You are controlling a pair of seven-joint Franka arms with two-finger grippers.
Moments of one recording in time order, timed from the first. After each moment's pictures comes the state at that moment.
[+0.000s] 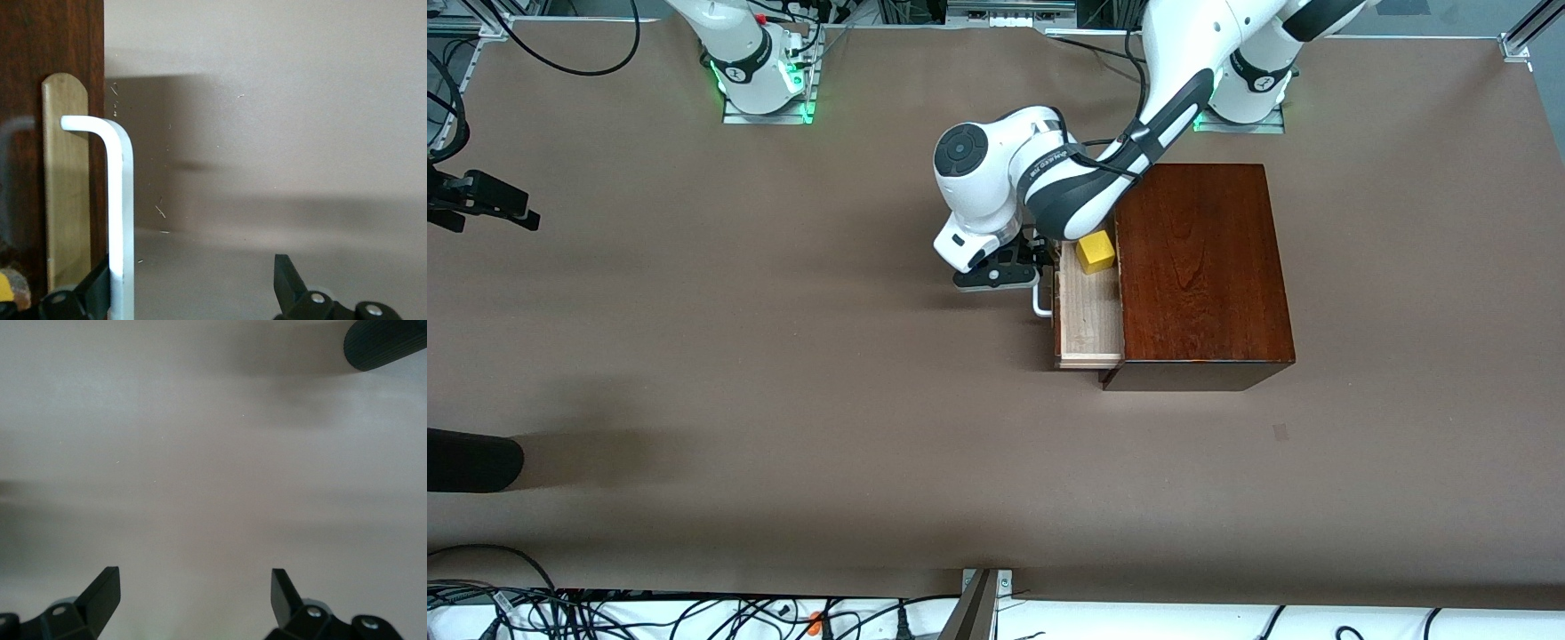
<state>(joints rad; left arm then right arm) -0.47 0.75 -0.51 -1.40 0.49 1.90 -1.11 -0.09 0.04 -0.06 -1.62 0.02 1.60 -0.17</state>
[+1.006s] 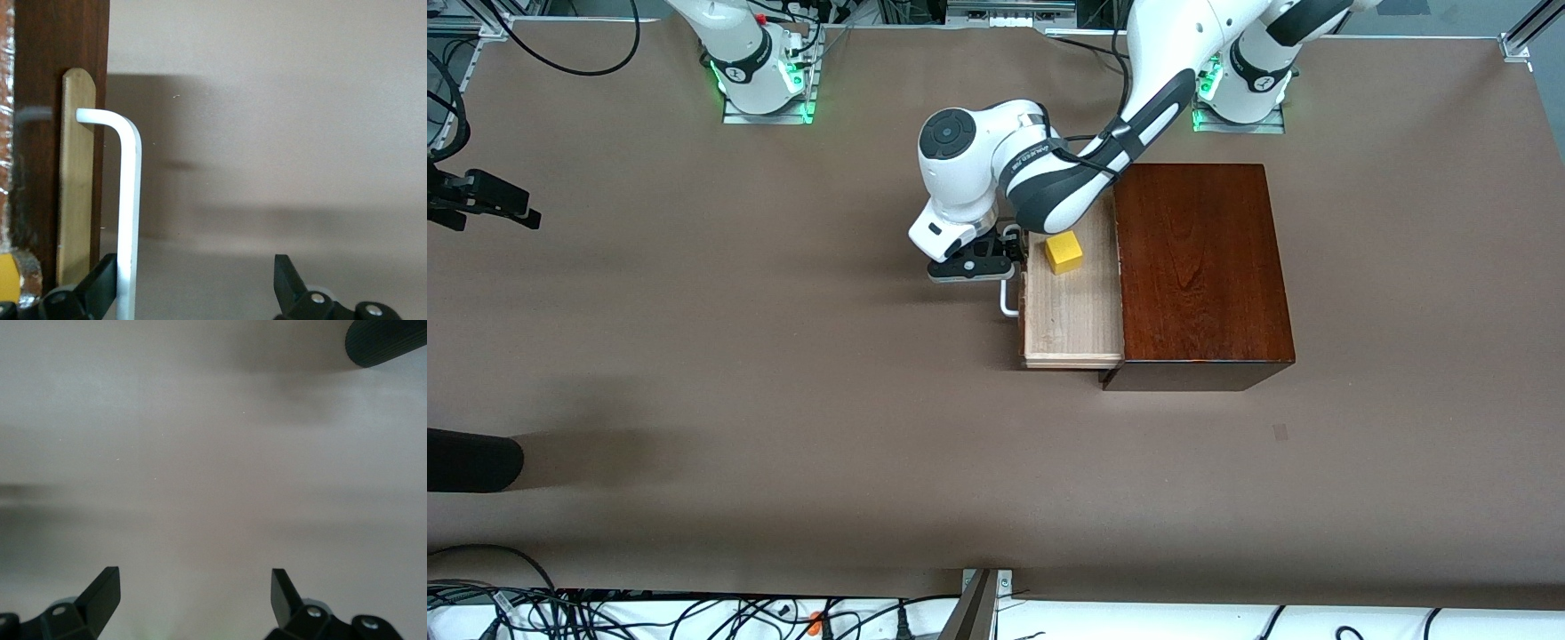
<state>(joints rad) -0.52 0.79 -0.51 -1.34 0.47 2.00 -1.17 -0.09 0.04 -0.06 -1.62 0.02 1.59 -0.17</state>
